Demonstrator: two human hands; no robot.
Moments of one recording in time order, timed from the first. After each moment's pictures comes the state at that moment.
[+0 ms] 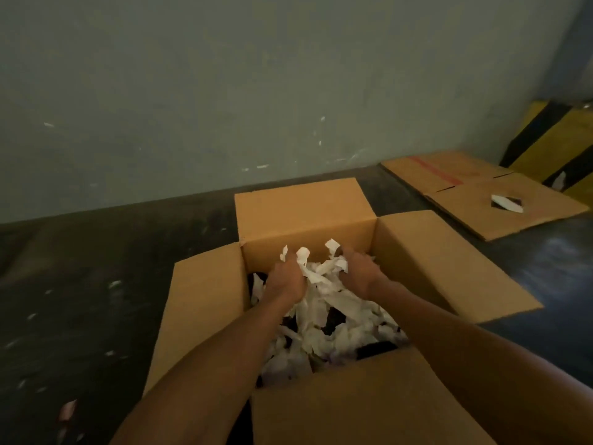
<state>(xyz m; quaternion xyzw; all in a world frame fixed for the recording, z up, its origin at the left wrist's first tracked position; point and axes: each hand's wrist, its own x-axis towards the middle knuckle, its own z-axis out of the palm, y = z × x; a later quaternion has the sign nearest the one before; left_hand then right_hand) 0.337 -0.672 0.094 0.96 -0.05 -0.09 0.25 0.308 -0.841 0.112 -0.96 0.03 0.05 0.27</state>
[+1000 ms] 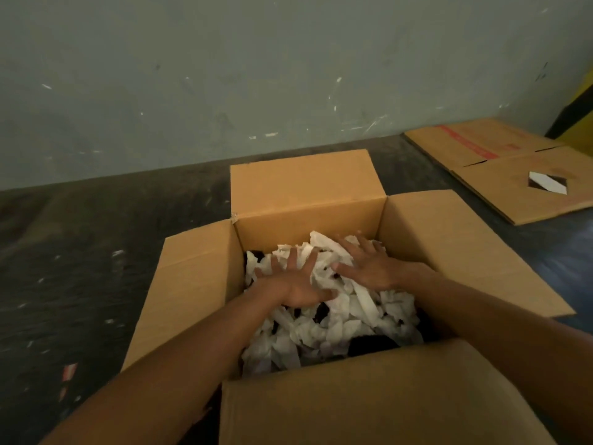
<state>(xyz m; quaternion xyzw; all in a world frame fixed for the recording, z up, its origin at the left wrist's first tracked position) 0.327 -0.687 0.085 0.93 -0.12 -0.33 0.06 0.325 -0.888 0.088 -0.95 -0.05 0.25 0.16</state>
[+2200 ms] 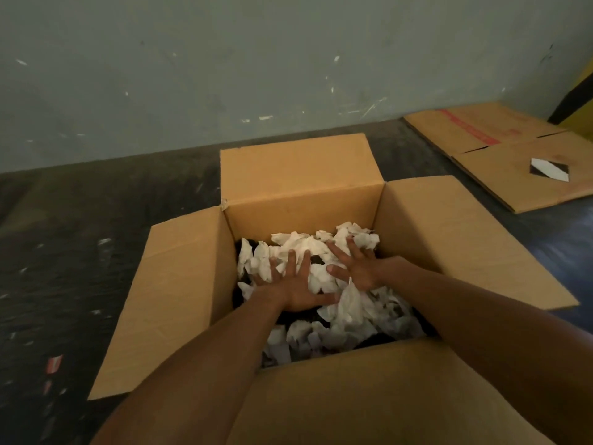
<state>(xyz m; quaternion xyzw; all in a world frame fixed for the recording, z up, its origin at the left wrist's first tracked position) 0.319 -0.694 0.041 0.93 -0.10 -0.35 0.09 0.344 -0.888 0.036 -0.94 -0.08 0.34 0.08</state>
